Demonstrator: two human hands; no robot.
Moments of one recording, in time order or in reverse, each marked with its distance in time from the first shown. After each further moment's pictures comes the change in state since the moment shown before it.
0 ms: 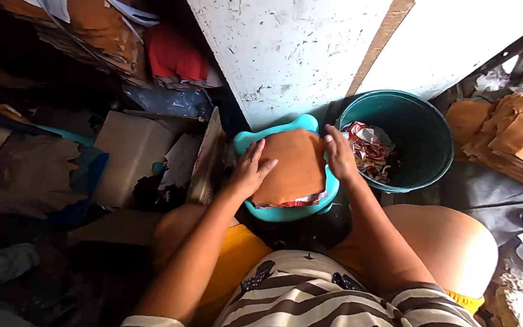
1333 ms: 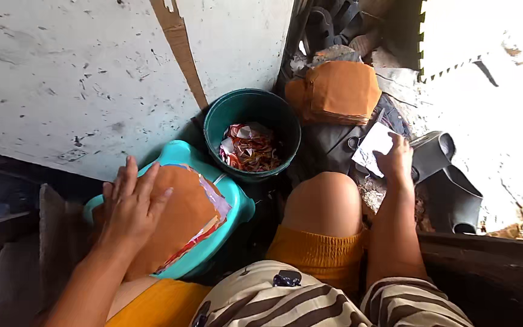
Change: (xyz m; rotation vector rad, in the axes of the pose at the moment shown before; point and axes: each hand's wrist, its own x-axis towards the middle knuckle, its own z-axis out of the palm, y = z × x) left_hand 0.045 0.046 0.016 0.236 0.074 0.571; right_hand -0.230 0.118 -0.287 -0.424 0.640 0.875
